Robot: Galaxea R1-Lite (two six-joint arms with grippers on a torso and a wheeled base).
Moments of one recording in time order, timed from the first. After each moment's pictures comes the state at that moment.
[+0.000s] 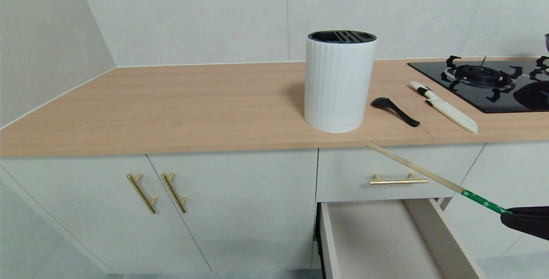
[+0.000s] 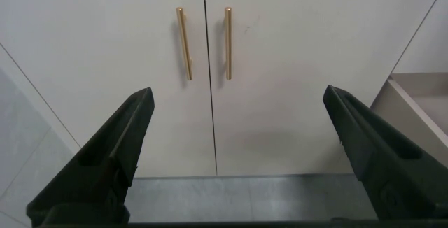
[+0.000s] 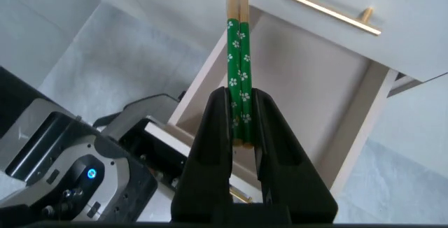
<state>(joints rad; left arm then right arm) 0.00 0.00 0.00 0.00 0.01 0.00 0.50 0.99 -0.88 0.45 0.08 0.00</state>
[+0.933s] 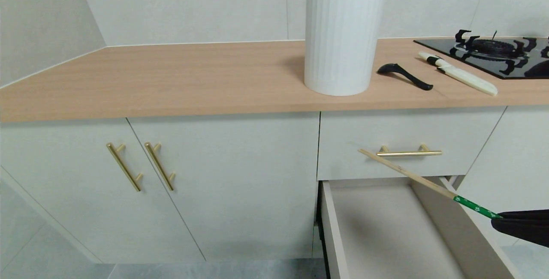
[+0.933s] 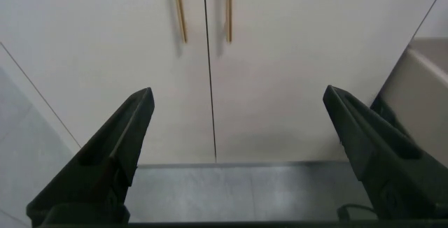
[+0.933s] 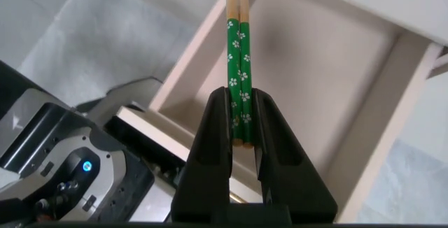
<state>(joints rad) 0.00 0.00 0.00 0.00 0.01 0.00 0.50 1.02 -0.86 0.44 0.08 -0.01</state>
